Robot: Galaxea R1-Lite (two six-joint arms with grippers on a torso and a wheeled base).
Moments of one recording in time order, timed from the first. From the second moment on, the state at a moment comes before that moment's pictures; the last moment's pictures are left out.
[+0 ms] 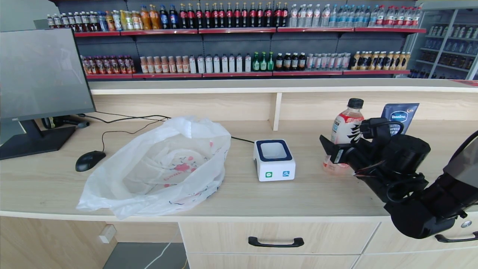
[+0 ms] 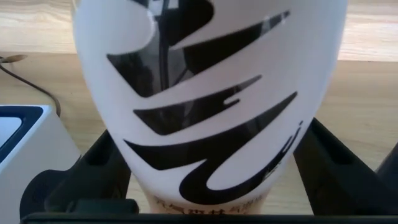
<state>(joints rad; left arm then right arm) 0.00 0.00 0.00 0.00 0.00 0.01 0.22 2.05 -0.67 -1.46 -0.12 -0.02</state>
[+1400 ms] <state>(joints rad) 0.00 0.00 0.00 0.00 0.00 0.01 0.22 1.94 -0.67 -1.56 -0.12 -0.08</state>
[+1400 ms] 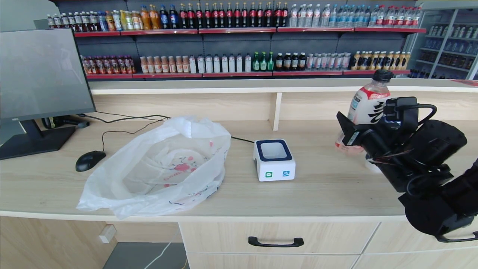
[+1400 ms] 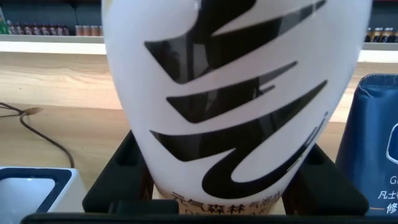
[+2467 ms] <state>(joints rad) 0.00 0.00 0.00 0.00 0.00 0.01 0.37 1.68 -0.36 -1.57 -0.08 -0.08</state>
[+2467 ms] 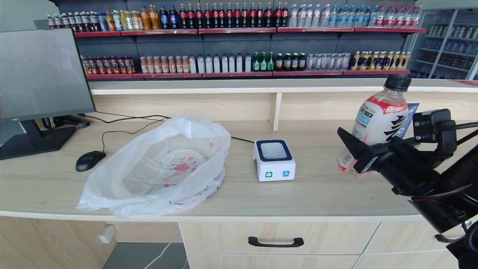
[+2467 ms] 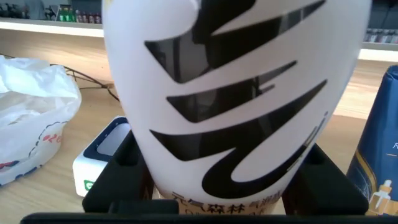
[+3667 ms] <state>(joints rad) 0.00 0.00 0.00 0.00 0.00 0.01 0.69 1.49 -0.09 -1.57 -0.01 0.29</state>
